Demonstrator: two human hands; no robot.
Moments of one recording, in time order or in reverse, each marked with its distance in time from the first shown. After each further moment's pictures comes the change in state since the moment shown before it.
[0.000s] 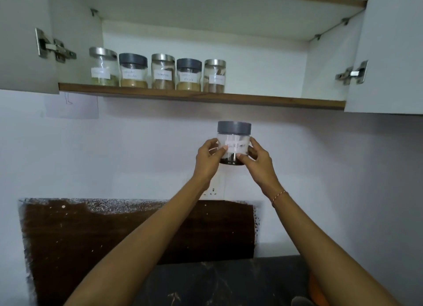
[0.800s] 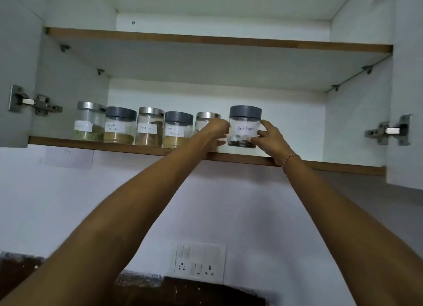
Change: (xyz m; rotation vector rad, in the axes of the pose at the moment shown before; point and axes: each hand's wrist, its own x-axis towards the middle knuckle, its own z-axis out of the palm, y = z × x) left_hand 0.229 0.128 0.072 0.047 0.018 -0.146; right_hand 0.275 -0.013 -0.071 -0.035 -0.111 -0.079
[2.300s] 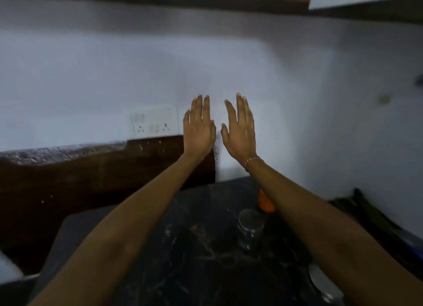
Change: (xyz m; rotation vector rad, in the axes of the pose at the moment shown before) left_hand -0.233 -0.281 0.073 0.864 -0.045 0.524; right_hand -0.329 0.134 0.039 -0.896 0.170 -0.006
